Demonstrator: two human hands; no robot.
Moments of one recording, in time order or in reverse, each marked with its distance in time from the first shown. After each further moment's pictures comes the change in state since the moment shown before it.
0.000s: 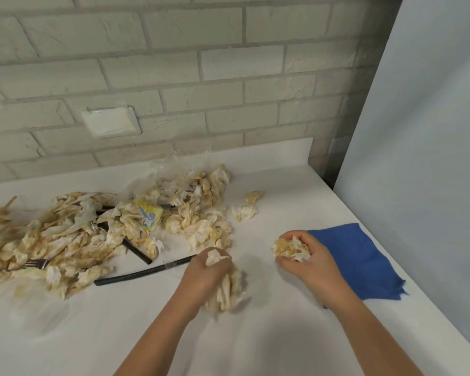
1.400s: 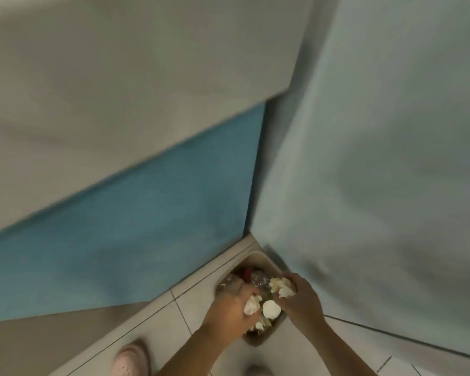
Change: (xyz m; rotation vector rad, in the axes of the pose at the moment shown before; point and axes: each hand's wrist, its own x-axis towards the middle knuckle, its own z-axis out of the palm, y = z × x) left_hand -0.107 -0.495 0.388 0.892 -0.714 0.391; right_hand -0.291 0.553 -0.142 -0.302 0.283 0.741
